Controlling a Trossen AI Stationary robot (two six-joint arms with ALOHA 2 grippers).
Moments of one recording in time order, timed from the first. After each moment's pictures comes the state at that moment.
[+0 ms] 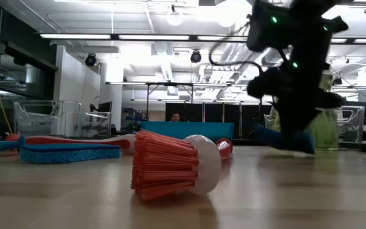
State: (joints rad) left arm -0.28 1.20 1.49 -0.99 -0.44 0.21; right arm 0.12 1.59 0.85 -0.65 0.23 1.15
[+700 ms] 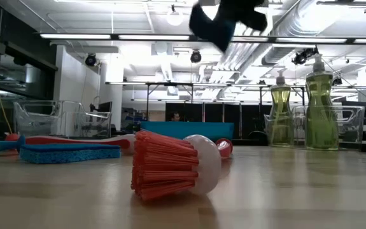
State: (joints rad) left arm -0.15 1.26 1.49 -0.78 -0.35 0.36; right arm 0.10 1.47 1.35 -0.65 0.29 0.56
